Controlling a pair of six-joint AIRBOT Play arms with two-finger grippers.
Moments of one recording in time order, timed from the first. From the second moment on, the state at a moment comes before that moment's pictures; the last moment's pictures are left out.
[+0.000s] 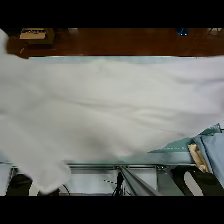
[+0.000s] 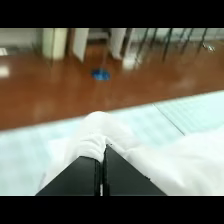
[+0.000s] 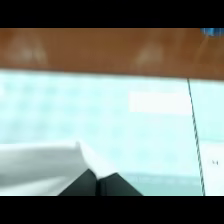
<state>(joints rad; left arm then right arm) 0.28 -0.52 1.60 0.72 -1.42 -1.47 -0.15 -0.69 1.74 -1.44 1.63 1.48</state>
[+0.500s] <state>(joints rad) 0.20 -0.61 0.84 0.55 -1.07 -1.35 -0.15 -1.23 1.74 -1.37 1.62 1.41</state>
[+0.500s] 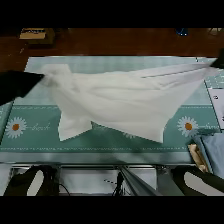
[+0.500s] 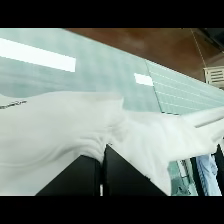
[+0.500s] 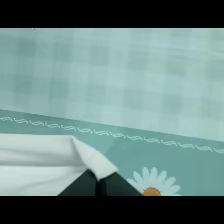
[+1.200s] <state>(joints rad) -0.18 -1.15 0.69 0.52 -0.23 -1.14 -0.15 -1.68 1.74 -1.09 1.29 1.43</state>
